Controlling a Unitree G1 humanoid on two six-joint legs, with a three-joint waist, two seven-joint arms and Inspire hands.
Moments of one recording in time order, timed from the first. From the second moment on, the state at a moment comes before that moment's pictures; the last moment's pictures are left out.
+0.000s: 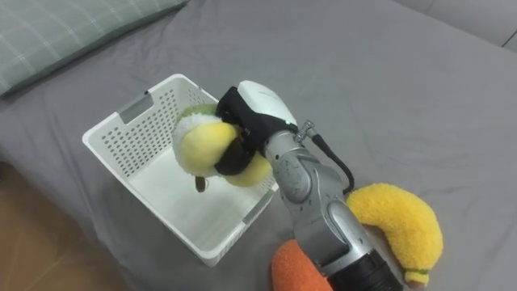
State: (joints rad) left arm 0.12 0.18 0.06 0.96 0.26 0.17 0.30; right arm -0.31 -0.22 0.45 -0.01 -0.58 0.32 0.19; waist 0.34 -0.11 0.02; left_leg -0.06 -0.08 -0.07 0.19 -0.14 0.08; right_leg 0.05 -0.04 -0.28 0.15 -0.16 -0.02
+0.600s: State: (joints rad) left arm 0.12 0.18 0.05 0.96 0.25 0.17 0.30; right arm -0.32 -0.23 0.45 -0.01 -0.54 0.28 0.12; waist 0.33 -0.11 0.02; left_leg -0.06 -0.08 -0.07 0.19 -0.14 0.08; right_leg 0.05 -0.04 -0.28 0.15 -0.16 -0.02
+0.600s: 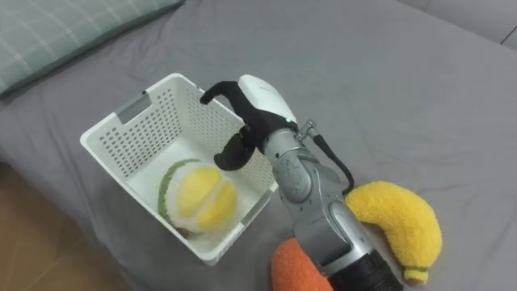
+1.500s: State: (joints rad) left arm 0.15 0.17 0.12 0.98 0.25 0.16 0.32; right arm -0.17 -0.24 0.21 -0.03 -0.36 0.20 -0.04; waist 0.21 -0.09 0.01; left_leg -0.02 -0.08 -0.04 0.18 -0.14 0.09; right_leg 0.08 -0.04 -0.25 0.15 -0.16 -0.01
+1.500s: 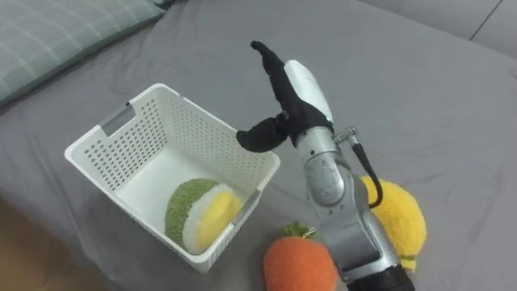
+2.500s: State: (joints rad) left arm 0.25 0.16 0.20 0.96 0.25 0.13 0.32; right arm -0.02 -0.29 -0.06 0.24 -0.26 0.16 -0.15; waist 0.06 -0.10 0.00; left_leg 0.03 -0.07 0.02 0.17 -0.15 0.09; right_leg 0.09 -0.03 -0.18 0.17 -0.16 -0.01
